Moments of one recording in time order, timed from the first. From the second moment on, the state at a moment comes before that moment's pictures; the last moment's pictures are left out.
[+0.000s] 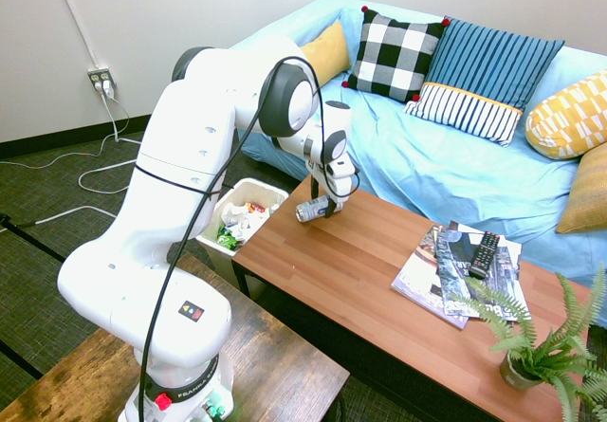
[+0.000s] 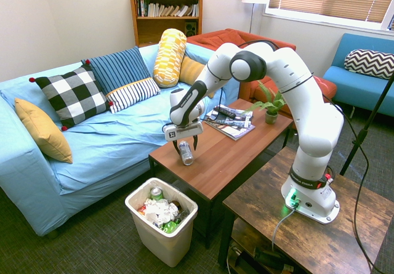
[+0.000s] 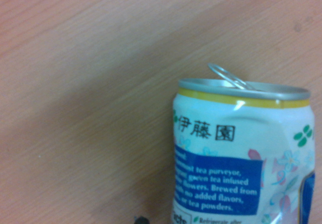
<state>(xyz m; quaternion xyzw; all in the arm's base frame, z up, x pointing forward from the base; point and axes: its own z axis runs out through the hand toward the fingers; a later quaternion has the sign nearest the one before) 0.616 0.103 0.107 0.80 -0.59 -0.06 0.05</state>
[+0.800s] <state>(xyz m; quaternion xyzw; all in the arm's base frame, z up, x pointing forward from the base) 0.621 0.097 0.098 0.80 -0.59 -0.06 0.04</state>
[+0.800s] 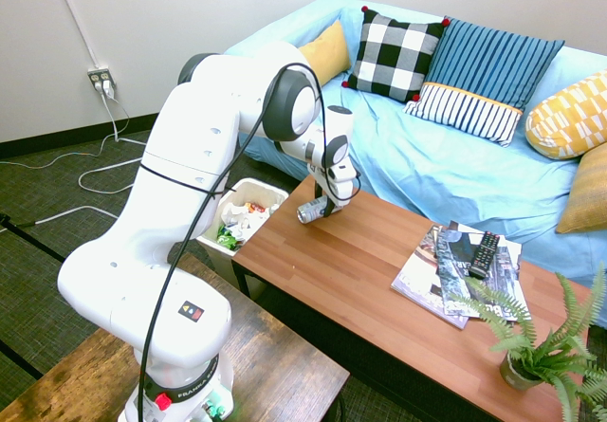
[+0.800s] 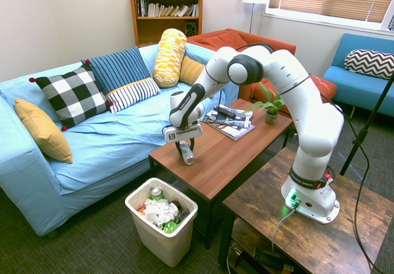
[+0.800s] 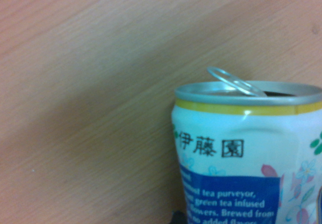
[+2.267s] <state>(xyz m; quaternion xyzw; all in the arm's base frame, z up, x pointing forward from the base) 0.536 0.400 0.140 0.91 -0.41 -0.01 0.11</state>
